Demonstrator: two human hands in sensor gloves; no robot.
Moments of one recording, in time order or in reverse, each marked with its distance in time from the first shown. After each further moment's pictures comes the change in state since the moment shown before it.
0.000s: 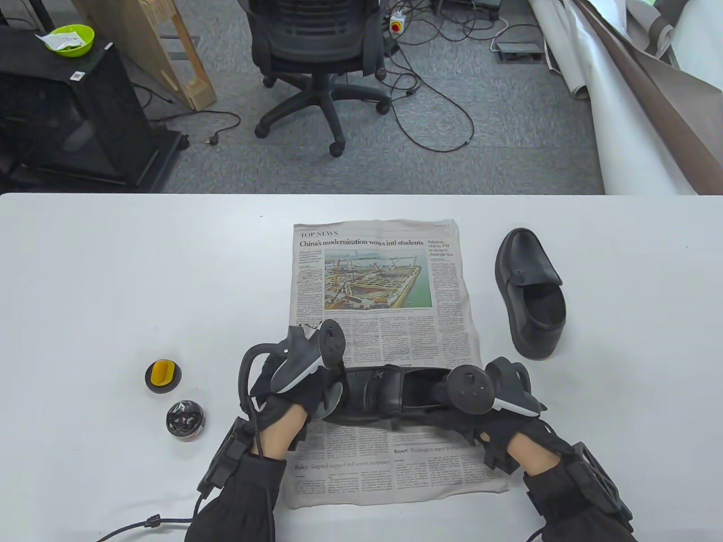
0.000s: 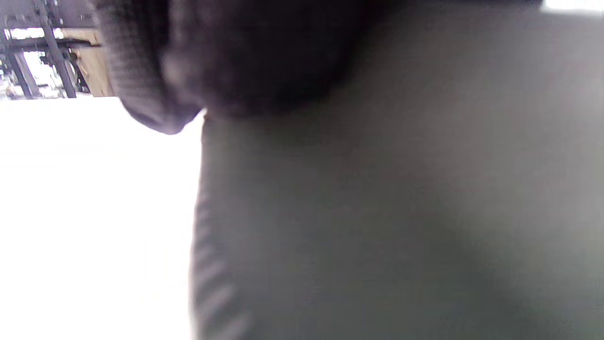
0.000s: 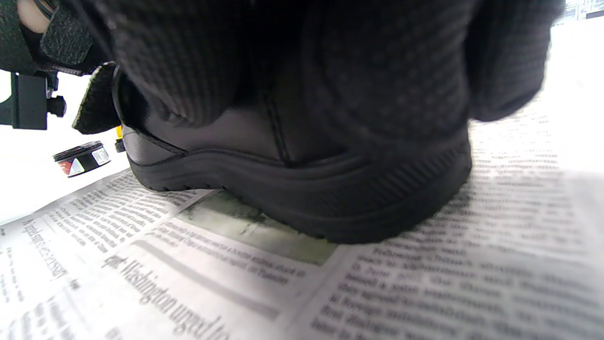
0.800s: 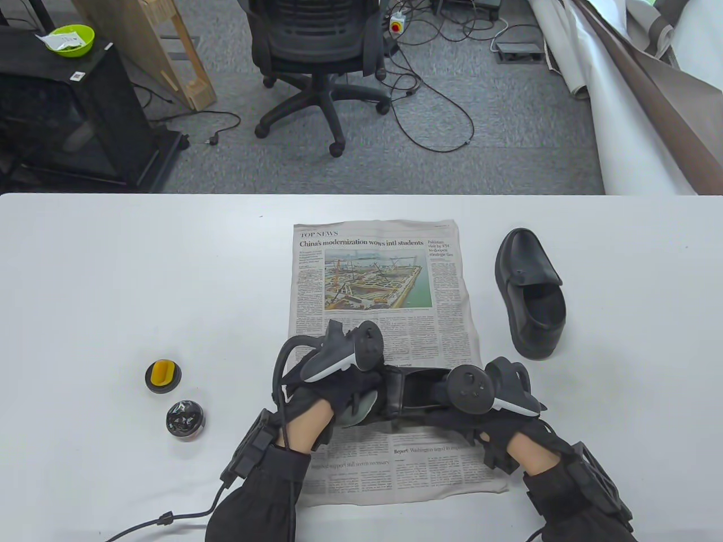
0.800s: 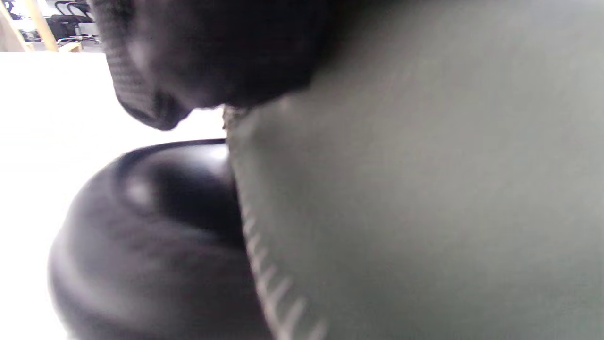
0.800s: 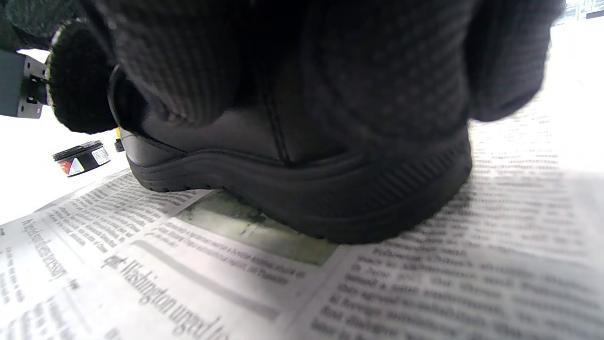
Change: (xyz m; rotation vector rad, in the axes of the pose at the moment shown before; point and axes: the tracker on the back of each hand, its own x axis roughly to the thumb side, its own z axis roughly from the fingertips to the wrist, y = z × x) left_hand 0.037 -0.003 -0.007 -0.158 -0.216 0.027; right_hand 0.000 -0.001 0.000 0.001 0.000 0.002
